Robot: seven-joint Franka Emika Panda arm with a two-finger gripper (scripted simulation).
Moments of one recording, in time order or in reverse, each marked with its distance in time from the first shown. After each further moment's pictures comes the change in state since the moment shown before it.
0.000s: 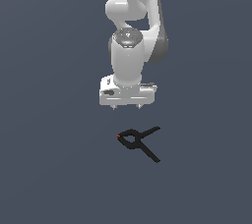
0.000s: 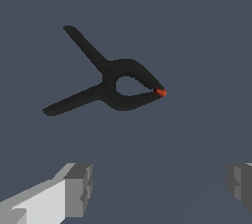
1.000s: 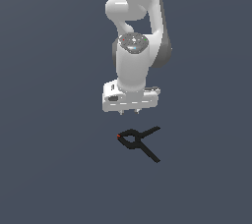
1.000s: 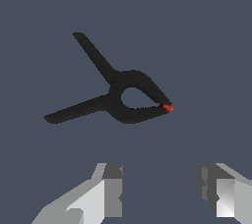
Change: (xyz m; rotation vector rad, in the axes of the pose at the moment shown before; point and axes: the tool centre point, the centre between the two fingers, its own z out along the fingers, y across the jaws) arm 0.019 -0.009 0.006 -0.012 0.021 -0.074
